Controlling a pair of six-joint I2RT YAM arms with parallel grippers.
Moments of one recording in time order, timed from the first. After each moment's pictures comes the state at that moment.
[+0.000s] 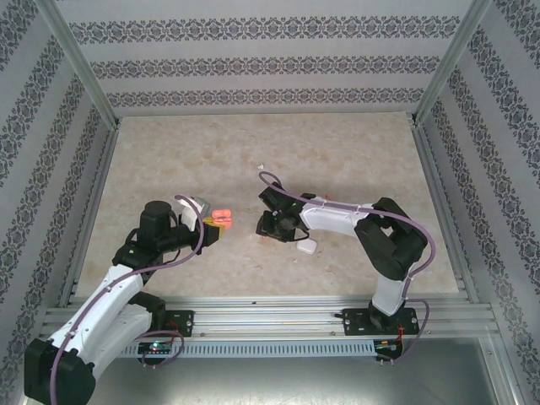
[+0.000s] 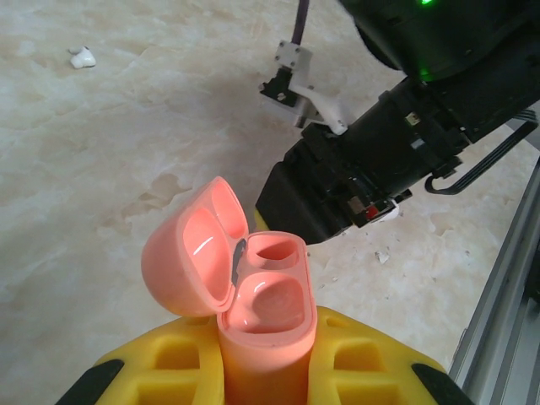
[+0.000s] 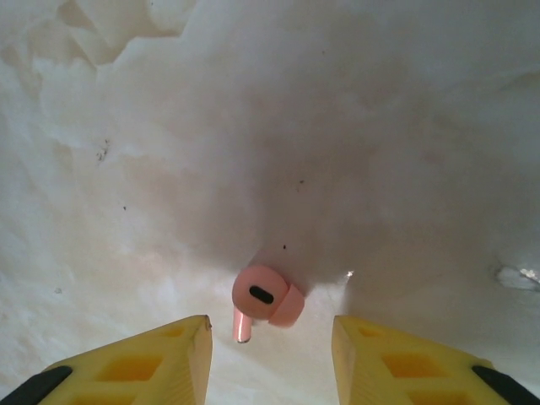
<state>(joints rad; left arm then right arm) -0.28 0.76 0.47 -0.25 0.57 -0.03 0.78 1.82 1.10 -0.45 -0.17 1.02</state>
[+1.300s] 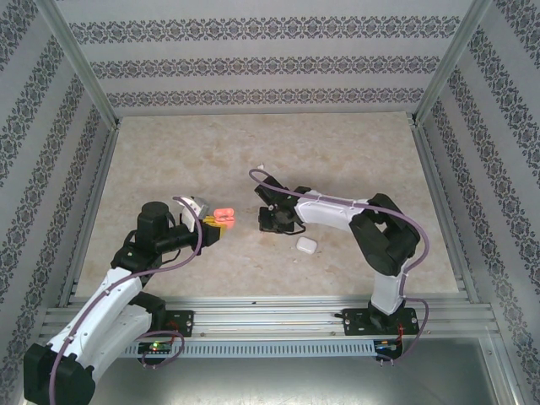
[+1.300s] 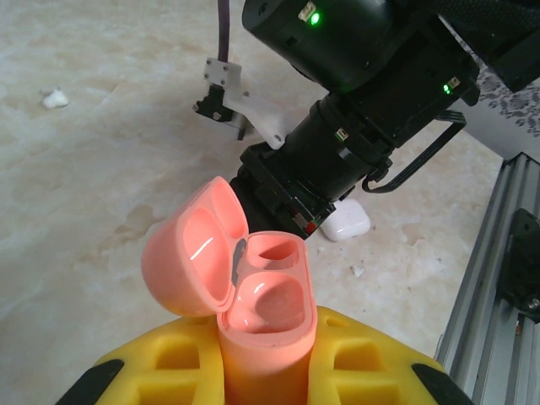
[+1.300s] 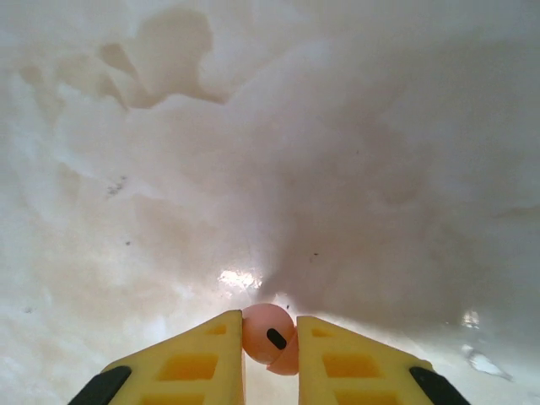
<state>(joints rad) -0.28 0.74 0.45 -0.18 0.65 -0.03 0.77 1.85 1.19 -0.52 -0.09 0.80</state>
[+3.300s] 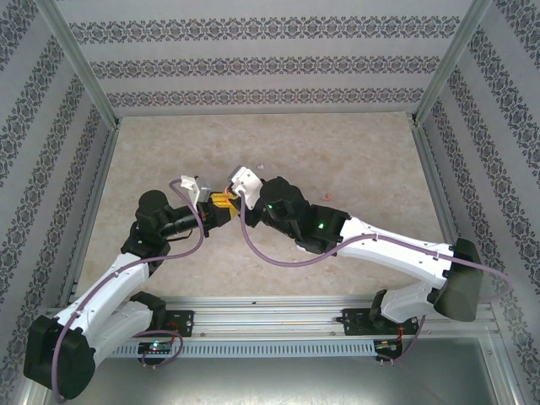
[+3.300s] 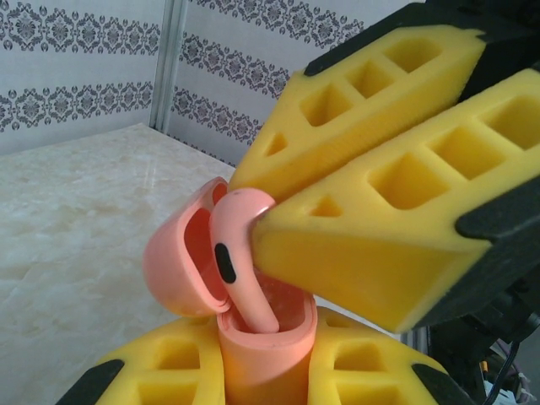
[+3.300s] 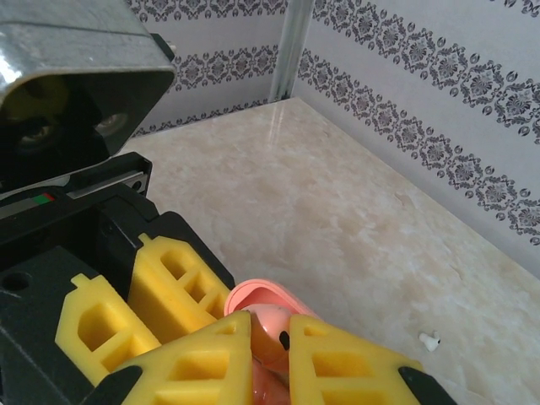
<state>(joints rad) -0.32 0.90 0.51 0.34 0.80 -0.22 1.08 1.38 1.18 -0.15 0.23 -0.09</state>
